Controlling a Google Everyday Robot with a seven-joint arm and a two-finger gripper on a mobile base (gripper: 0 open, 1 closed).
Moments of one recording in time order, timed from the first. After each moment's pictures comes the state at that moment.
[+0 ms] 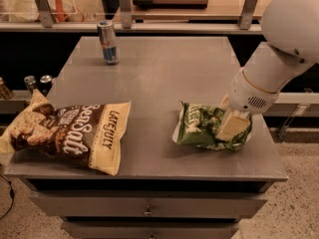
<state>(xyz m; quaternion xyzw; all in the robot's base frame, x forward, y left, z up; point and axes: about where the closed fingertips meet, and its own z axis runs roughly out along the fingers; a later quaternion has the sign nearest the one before) 0.468 -0.171 0.830 -0.61 0.78 0.10 0.10</state>
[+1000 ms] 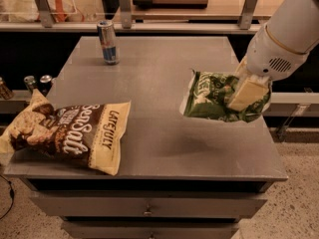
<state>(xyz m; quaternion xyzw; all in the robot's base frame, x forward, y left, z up) 0.484 -0.182 0.918 -0.60 0.78 0.05 0.16</state>
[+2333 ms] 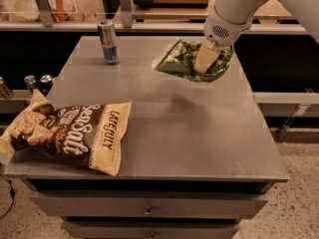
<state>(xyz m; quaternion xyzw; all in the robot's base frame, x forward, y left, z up) 0.619 -0.144 0.922 -0.50 0.85 0.00 0.18</state>
